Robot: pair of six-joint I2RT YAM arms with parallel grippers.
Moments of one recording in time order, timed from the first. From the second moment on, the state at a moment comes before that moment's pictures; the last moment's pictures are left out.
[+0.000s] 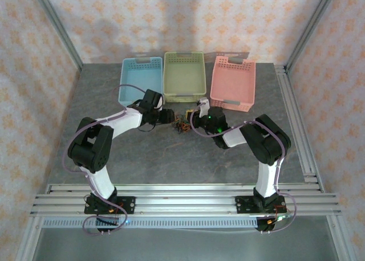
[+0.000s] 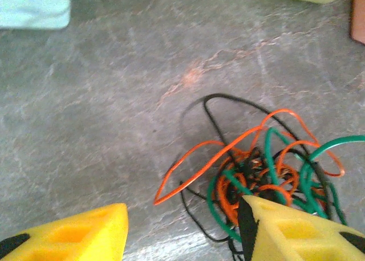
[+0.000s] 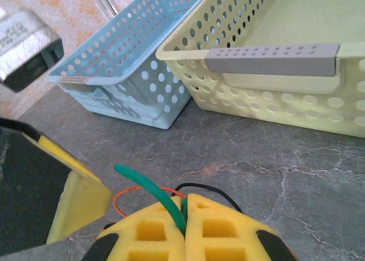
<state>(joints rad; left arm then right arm) -0.37 1.78 1.11 -0.28 0.21 -0.52 0.55 1.90 0.75 0.87 -0.26 0.36</state>
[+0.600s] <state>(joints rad) -0.38 1.89 1.18 -0.29 0.24 -0.48 0.55 1.91 0.77 0.85 -0.27 0.37</state>
